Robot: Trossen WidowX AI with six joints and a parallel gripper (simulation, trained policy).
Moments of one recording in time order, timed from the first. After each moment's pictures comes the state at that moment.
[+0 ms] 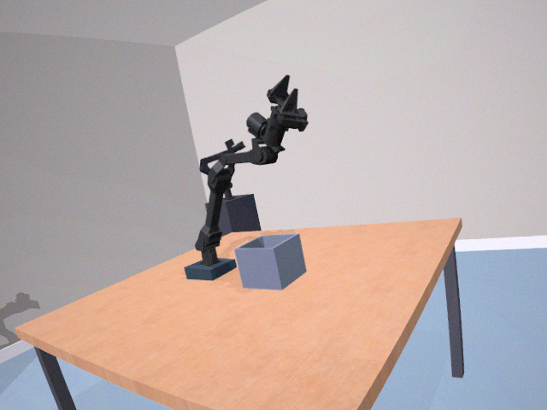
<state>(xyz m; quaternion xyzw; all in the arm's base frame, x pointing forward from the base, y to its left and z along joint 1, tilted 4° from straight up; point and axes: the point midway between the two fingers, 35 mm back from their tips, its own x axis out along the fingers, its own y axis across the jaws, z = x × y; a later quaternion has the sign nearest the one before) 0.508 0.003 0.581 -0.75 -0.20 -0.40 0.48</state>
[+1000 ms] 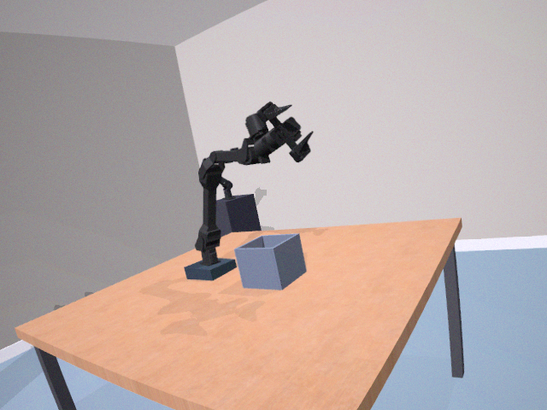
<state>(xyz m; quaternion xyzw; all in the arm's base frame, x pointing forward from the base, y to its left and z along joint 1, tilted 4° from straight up) 0.537 -0.016 0.487 -0.51 -0.13 -0.13 0.84</state>
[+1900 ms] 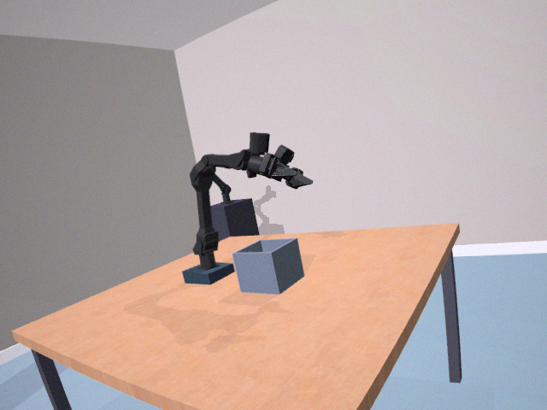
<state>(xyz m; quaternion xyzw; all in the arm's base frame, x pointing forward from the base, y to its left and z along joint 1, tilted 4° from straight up) 0.495 0.026 0.353 -0.20 0.12 0.07 0.97</state>
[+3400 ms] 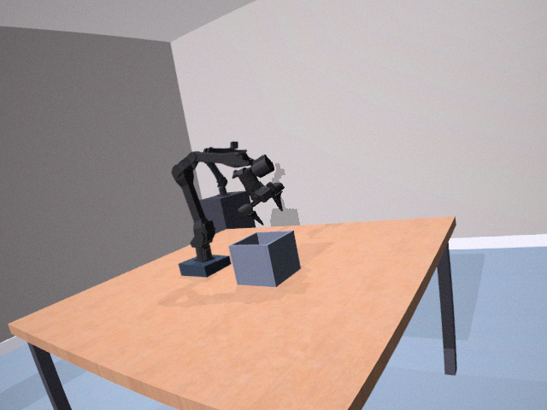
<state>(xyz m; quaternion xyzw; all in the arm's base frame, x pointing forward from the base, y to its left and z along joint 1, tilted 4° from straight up) 0.240 0.154 0.185 0.27 0.62 0.04 0.73</state>
